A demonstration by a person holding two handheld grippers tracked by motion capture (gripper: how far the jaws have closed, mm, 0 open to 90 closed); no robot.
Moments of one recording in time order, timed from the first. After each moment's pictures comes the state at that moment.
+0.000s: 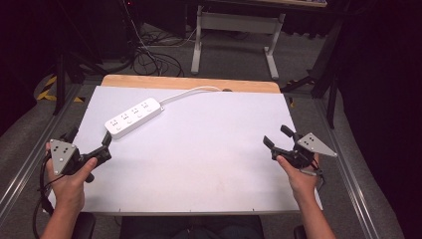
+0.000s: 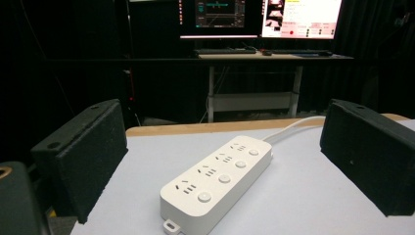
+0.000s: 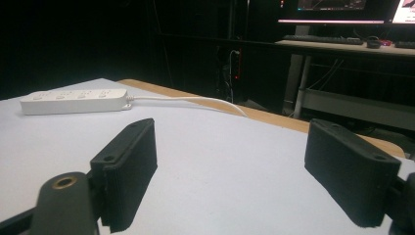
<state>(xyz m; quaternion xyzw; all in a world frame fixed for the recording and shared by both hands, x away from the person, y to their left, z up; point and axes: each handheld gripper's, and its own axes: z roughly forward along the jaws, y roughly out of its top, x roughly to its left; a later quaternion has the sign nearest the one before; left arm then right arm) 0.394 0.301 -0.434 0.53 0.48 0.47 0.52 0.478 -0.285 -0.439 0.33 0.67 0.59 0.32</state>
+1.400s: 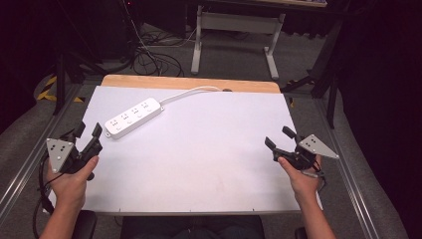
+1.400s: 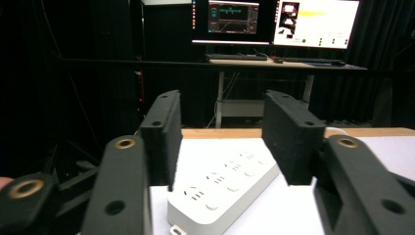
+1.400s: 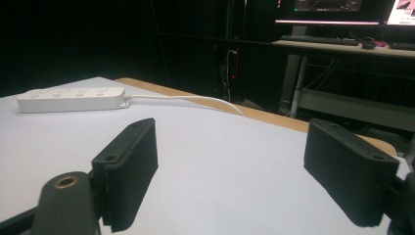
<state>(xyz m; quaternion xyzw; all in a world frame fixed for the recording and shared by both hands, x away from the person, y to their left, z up) 0.397 0.302 -0.433 0.50 0.49 0.47 0.53 0.473 -0.288 -0.439 0.33 0.67 0.58 0.32</state>
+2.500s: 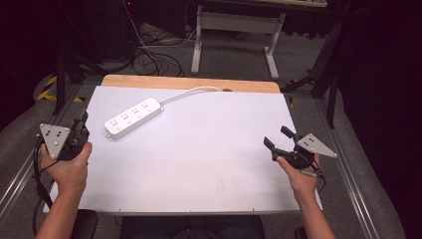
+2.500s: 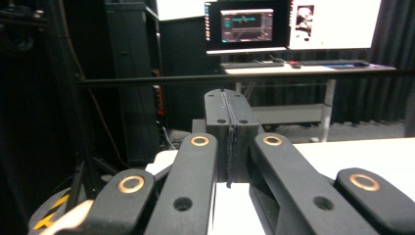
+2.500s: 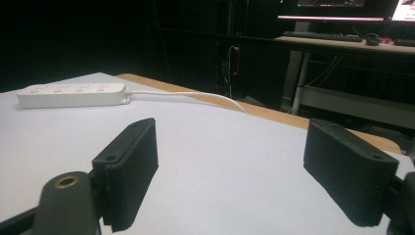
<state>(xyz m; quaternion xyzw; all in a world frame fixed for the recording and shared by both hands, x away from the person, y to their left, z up) 0.415 0.304 -0.399 0.51 0.48 0.51 0.50 0.476 -0.286 -0.440 0.33 0.68 0.58 0.32</state>
